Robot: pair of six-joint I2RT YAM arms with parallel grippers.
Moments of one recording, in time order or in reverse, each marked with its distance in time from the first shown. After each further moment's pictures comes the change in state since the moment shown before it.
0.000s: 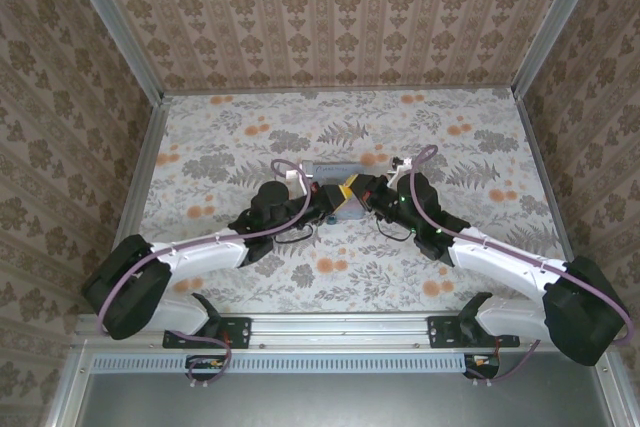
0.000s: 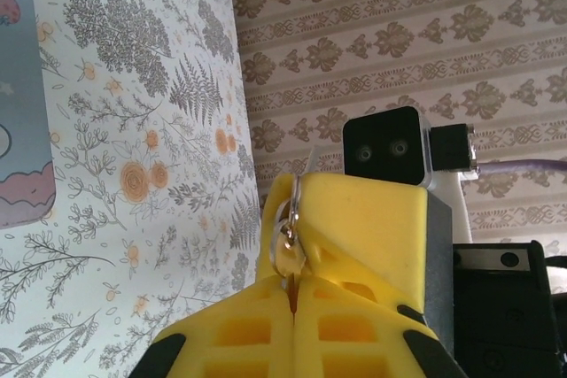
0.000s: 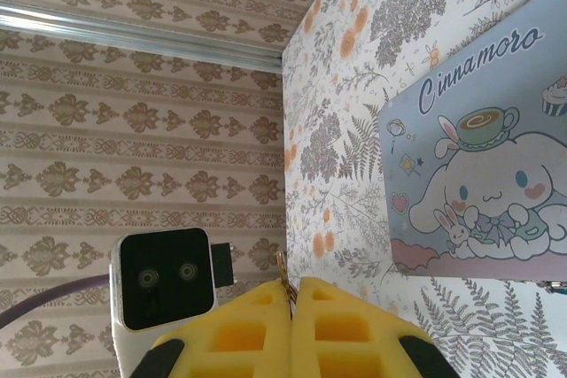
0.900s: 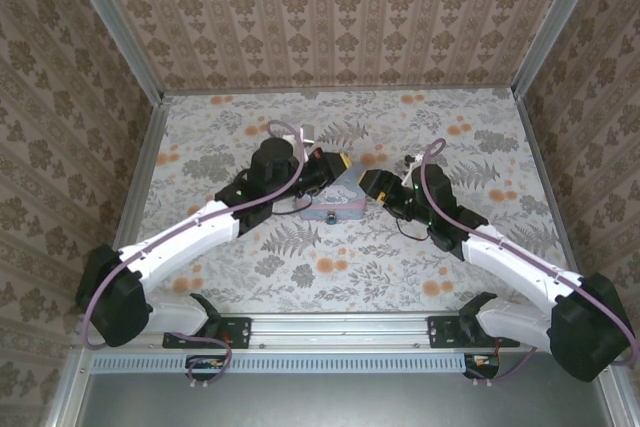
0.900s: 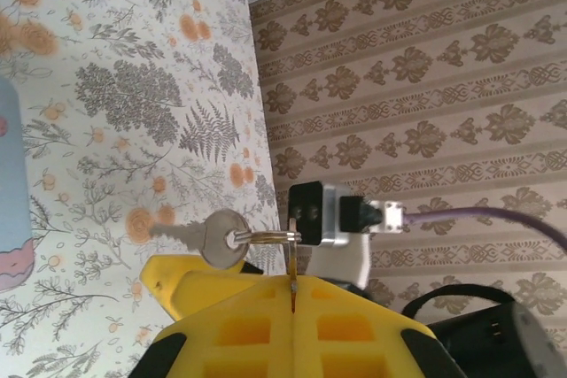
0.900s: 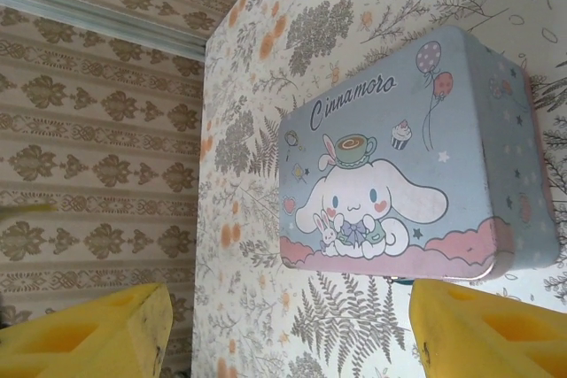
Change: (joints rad) left arm 0.049 -0.048 0.439 -0.628 -0.023 0.142; right arm -0.151 -0.087 0.031 -0.299 -0.115 -0.246
